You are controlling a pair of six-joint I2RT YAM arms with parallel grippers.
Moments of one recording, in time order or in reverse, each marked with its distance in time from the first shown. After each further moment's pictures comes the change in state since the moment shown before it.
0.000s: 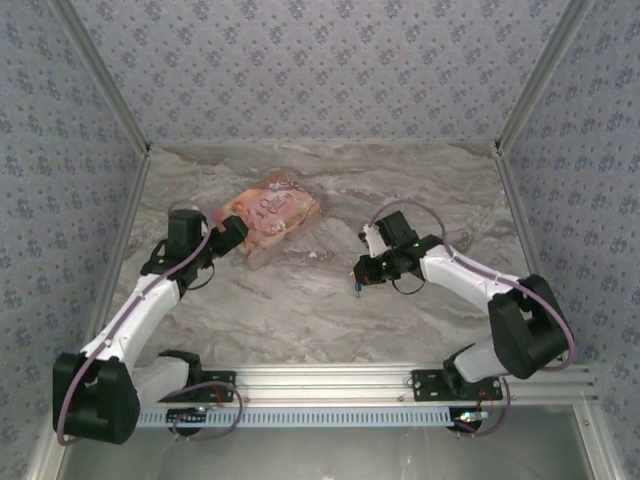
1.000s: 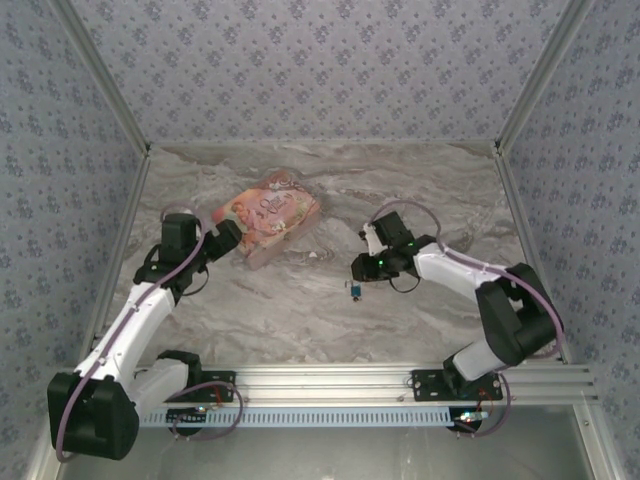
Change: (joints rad) left arm 0.014 -0.080 -0.001 -0.085 -0.056 0.045; right arm -0.013 0.041 -0.008 0.087 0.104 0.012
